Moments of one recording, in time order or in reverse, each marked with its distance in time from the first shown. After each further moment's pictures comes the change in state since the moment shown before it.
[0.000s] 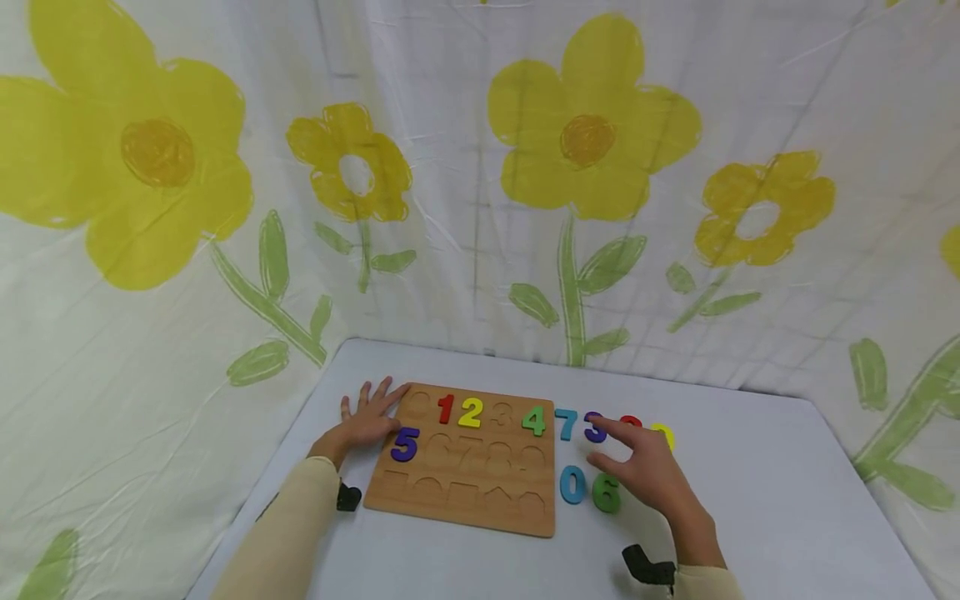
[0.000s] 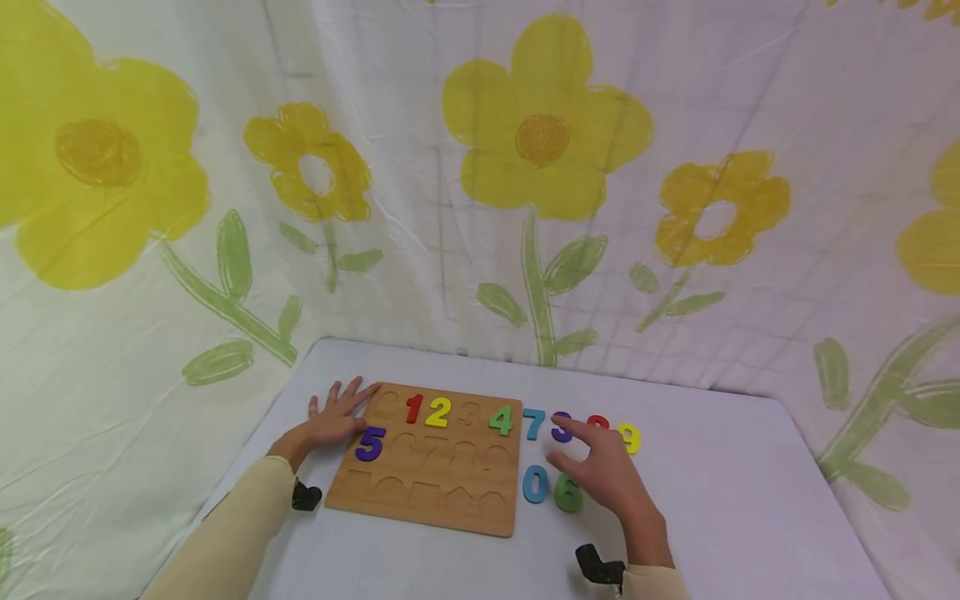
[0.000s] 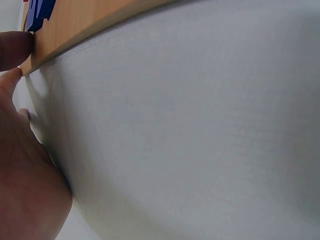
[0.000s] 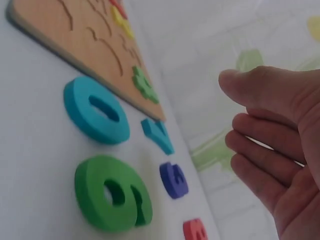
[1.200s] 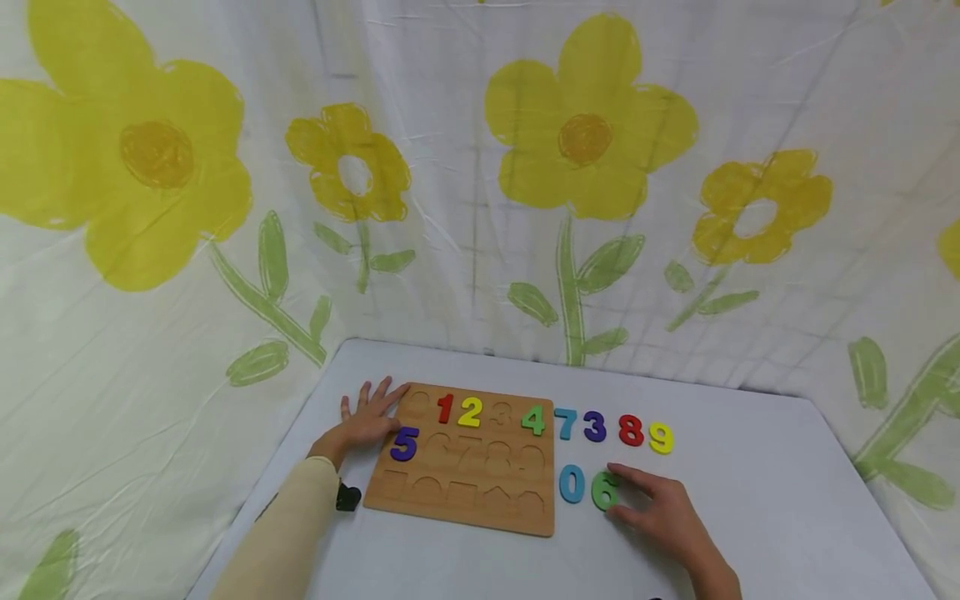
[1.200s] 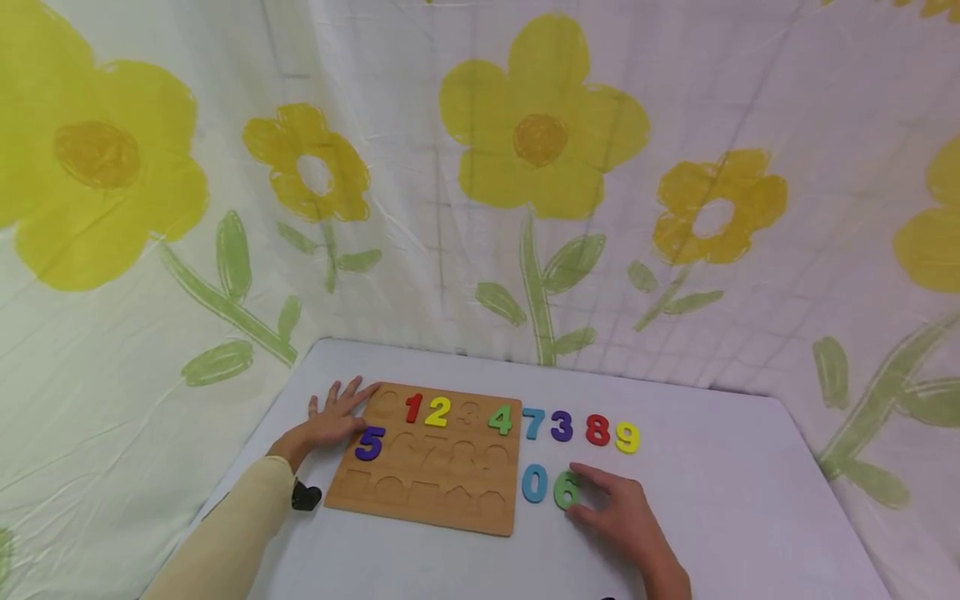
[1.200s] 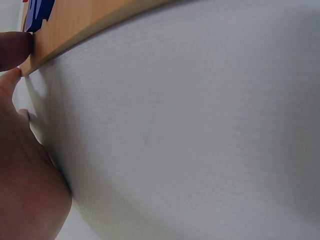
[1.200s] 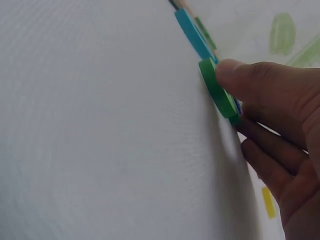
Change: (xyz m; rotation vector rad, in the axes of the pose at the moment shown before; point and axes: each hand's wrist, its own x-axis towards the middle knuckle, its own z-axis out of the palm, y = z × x) left_hand 0.008 -0.009 0.006 0.028 -0.002 -0.002; right_hand -0.052 0.039 0.021 0.074 -0.096 0.183
